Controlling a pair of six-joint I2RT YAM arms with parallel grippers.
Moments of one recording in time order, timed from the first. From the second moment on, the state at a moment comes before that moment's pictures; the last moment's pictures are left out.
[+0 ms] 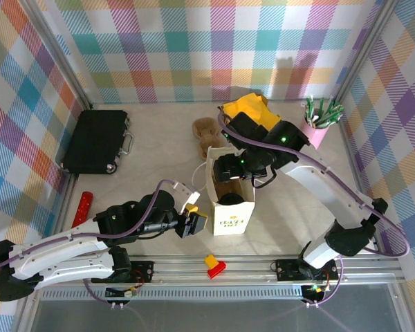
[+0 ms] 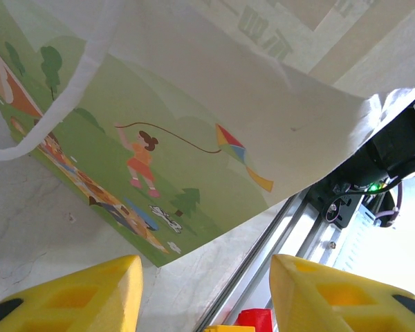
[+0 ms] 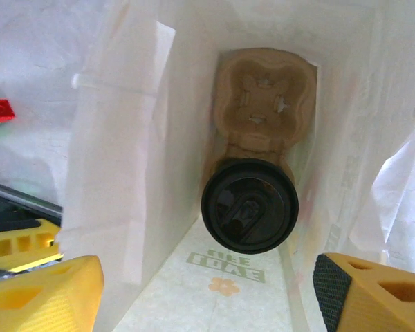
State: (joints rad) left arm -1.15 0.83 0.78 -0.53 -0.05 -0.45; right arm 0.91 1.53 1.93 -1.51 0.02 0.64
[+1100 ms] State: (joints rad) left arm -1.15 0.89 1.22 -0.81 -0.30 -0.44; right arm 0.63 1.30 1.98 -1.28 0.04 0.52
